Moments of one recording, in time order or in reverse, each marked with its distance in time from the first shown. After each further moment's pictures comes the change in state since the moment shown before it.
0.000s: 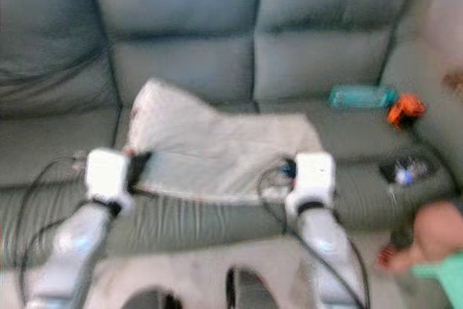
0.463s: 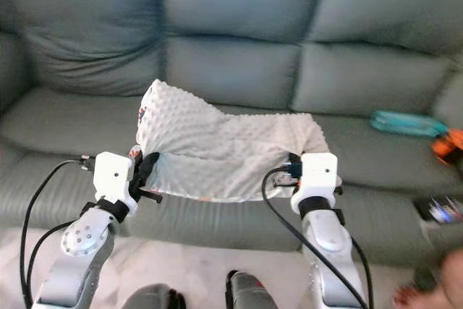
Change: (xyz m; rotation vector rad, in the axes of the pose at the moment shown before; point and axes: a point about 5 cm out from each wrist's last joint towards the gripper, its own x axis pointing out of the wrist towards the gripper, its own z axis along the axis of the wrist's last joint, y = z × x) left arm -0.005 0.000 -0.003 -0.003 0.013 0.015; right arm -0.003 0.004 0.006 0.005 -0.029 0.010
